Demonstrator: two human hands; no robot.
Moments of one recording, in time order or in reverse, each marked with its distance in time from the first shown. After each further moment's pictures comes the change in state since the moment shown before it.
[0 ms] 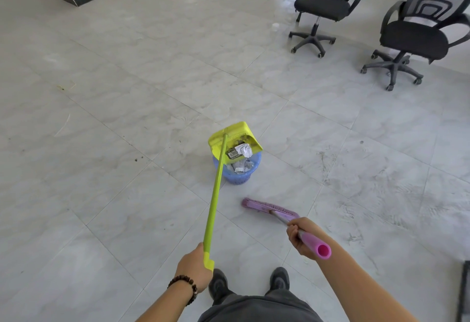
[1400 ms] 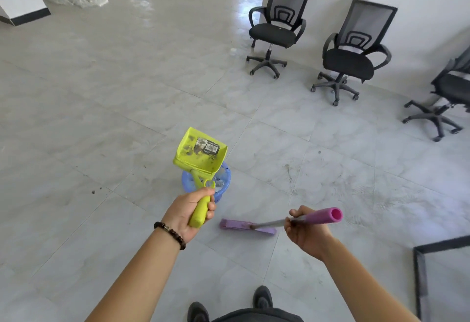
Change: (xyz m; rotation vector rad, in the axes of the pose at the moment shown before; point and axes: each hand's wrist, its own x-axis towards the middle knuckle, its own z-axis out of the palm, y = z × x) left_hand 0.008 0.133 -0.149 -1.434 -0.423 0.101; right_hand -0.059 -0.032 -0.012 0.116 -0.131 -0.349
